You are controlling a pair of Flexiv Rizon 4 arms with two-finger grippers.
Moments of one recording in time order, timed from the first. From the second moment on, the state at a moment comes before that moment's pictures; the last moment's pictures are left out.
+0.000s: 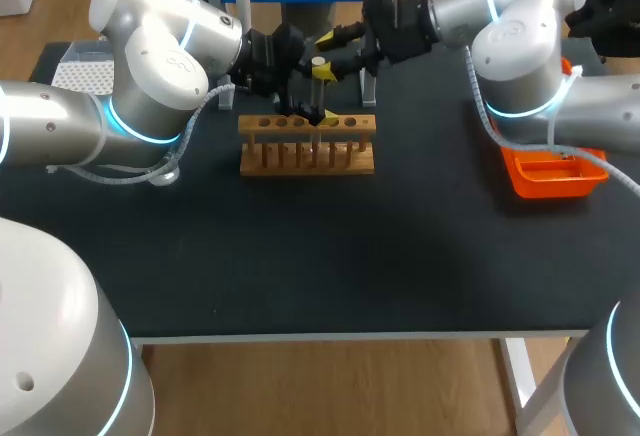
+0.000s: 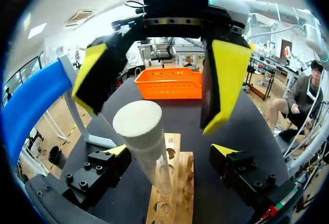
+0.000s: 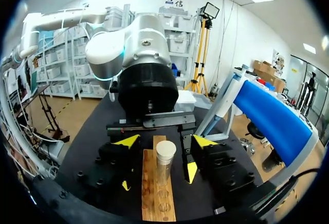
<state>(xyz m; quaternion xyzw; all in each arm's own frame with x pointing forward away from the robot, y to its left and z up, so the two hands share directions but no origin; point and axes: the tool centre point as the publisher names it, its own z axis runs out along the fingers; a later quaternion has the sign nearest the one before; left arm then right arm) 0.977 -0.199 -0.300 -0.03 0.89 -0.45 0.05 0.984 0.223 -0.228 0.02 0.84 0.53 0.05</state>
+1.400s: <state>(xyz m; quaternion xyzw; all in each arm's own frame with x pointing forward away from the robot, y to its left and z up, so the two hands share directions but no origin) 0.977 -0.199 -0.300 -0.03 0.89 -0.45 0.05 0.982 0.222 -0.210 -0.03 0.72 0.69 -0.04</state>
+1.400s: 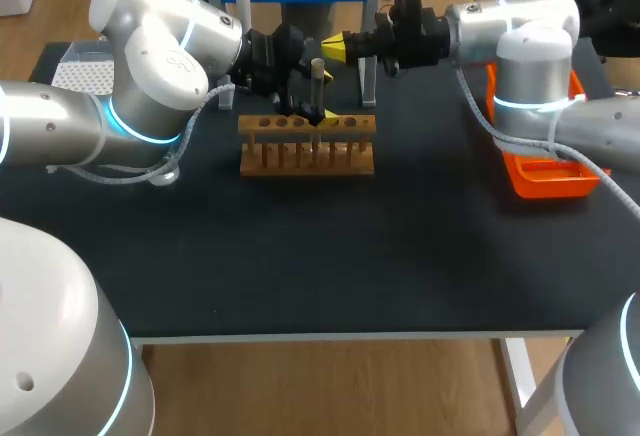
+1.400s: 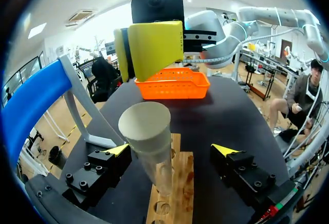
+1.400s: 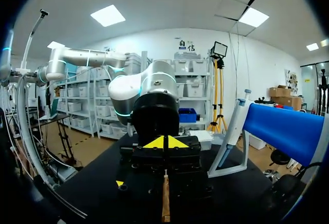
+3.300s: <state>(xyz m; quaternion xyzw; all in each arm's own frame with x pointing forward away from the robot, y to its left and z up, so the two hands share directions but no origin) 0.977 -0.199 -0.300 -0.03 0.89 -0.45 0.05 0.977 0.238 -0.225 -0.03 0.73 0.69 -0.06</state>
